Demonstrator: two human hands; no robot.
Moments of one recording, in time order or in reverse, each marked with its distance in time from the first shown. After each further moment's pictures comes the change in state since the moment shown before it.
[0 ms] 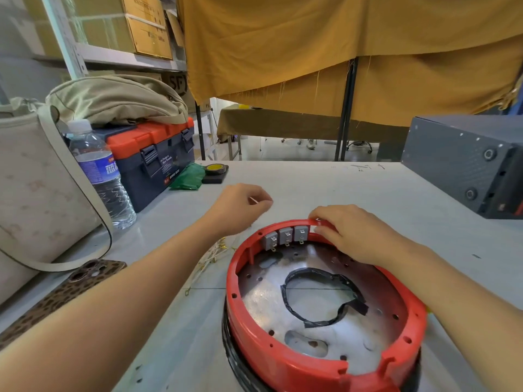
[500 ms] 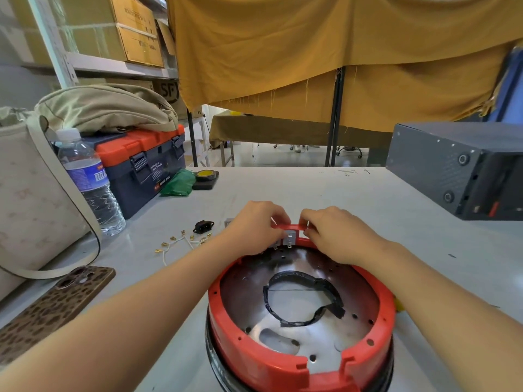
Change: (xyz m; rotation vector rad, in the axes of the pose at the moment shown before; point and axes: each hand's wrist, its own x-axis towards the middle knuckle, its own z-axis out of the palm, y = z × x) left_hand -0.012 0.045 0.026 0.119 -0.168 0.102; right_hand -0.003 -0.006 -0.006 -0.063 0.007 0.086
